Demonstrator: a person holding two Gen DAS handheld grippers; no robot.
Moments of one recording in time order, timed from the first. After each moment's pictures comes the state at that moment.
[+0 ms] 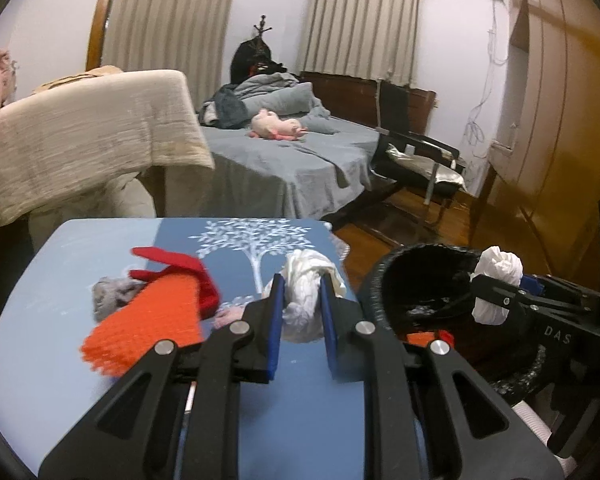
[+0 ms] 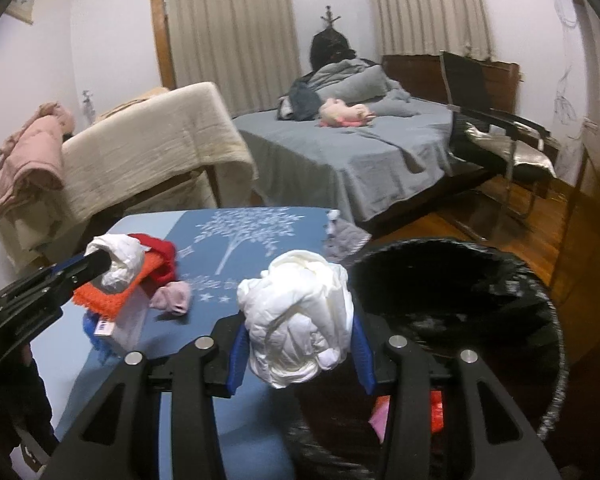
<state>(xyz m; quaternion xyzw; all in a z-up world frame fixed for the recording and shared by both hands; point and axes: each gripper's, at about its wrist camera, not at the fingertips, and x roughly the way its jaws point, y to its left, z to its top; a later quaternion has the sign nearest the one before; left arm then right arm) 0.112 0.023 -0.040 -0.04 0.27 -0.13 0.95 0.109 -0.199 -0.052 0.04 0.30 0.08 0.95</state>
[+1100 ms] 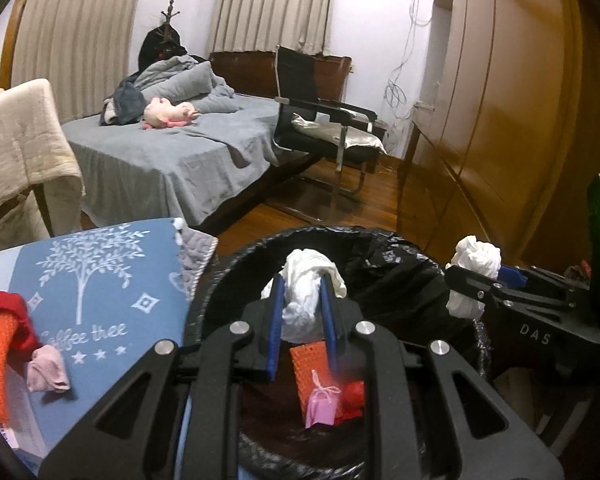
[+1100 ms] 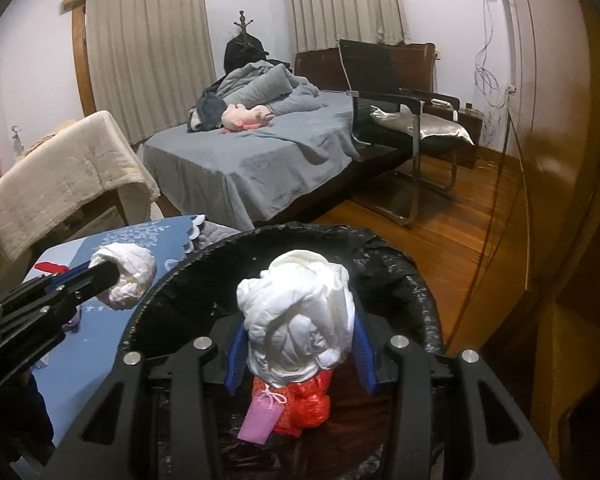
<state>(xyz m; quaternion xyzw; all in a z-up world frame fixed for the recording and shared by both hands) 0.154 -0.152 -0.069 0.01 0.29 -0.27 0.92 0.100 -0.350 -0.073 0.08 0.30 -0.05 0.95</state>
